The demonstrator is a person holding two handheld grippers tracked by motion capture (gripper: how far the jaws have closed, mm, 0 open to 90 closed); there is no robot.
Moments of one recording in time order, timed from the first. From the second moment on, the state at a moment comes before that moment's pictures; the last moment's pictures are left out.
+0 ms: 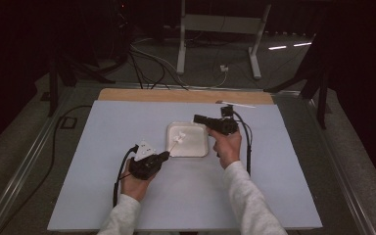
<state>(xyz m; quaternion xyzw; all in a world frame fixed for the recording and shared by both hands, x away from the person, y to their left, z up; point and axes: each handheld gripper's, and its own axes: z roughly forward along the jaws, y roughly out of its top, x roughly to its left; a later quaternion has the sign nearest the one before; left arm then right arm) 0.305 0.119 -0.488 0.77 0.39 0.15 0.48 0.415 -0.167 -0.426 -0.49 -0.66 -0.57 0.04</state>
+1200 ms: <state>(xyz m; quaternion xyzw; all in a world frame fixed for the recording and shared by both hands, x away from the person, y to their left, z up) 0.309 0.125 -0.487 0.74 0.42 0.14 0.50 0.419 -0.146 -0.484 -0.49 -0.75 -0.44 0.00</state>
